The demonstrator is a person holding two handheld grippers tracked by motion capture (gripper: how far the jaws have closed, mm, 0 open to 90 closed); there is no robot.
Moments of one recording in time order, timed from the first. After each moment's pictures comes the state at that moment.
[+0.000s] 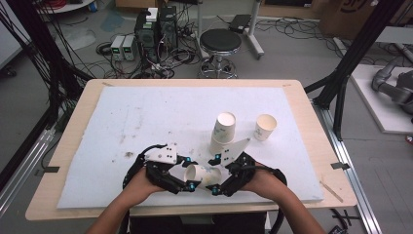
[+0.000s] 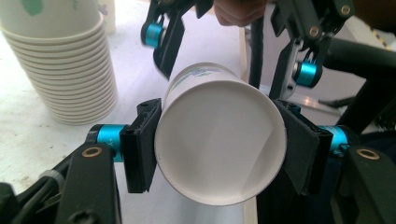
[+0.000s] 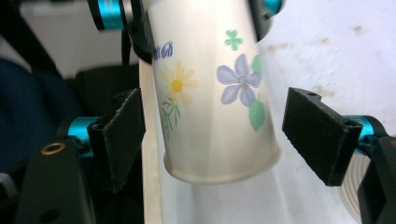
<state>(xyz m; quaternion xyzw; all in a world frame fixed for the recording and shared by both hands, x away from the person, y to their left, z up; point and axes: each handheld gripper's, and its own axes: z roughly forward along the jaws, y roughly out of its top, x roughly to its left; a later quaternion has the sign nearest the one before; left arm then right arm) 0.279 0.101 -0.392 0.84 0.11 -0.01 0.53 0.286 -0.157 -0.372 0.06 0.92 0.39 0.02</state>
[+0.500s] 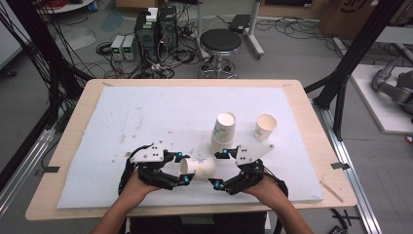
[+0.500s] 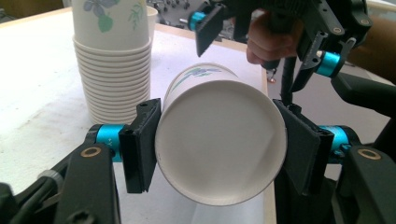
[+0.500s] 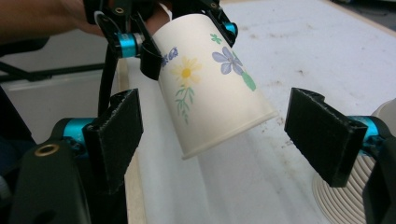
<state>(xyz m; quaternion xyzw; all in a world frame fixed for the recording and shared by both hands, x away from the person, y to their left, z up) 0.279 0.122 -0.404 0.79 0.16 0.02 0.59 0.275 -0.180 -0.382 0.12 0.85 0.51 0.06</state>
